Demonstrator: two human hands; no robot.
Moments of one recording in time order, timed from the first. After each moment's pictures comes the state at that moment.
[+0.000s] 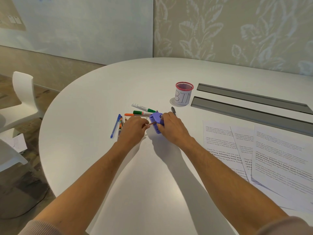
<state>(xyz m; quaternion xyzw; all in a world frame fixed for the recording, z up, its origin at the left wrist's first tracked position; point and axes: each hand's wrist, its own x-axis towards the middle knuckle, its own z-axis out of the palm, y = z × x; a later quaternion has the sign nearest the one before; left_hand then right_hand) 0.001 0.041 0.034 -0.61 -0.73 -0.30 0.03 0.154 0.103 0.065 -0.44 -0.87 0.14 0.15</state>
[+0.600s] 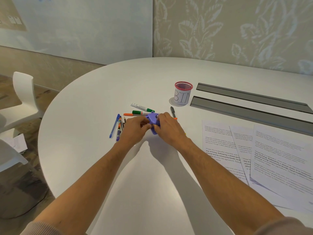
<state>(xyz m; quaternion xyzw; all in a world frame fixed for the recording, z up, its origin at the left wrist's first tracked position) 0.013 0.037 0.042 -0.57 -0.71 -0.40 -0.06 0.150 0.097 0.062 -0.42 -0.88 0.15 0.17</state>
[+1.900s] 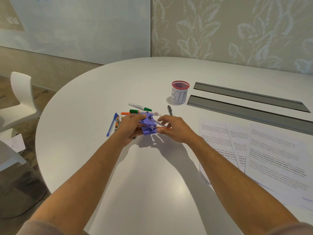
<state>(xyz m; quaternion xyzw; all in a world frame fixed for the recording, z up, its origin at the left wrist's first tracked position) 0.012 0.041 0.051 -0.28 -0.59 -0.59 -0.48 0.199 0.112 0.062 -0.36 -0.87 0.28 0.18</state>
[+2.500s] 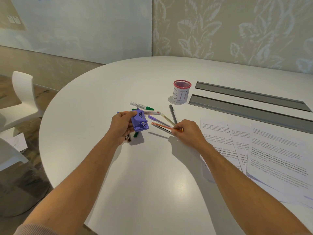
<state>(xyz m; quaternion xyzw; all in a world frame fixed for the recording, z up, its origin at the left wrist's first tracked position) -0.015 0.025 0.053 -0.23 -0.60 -0.64 -0.43 0.225 0.113 0.040 -0.45 -0.84 0.20 0.20</state>
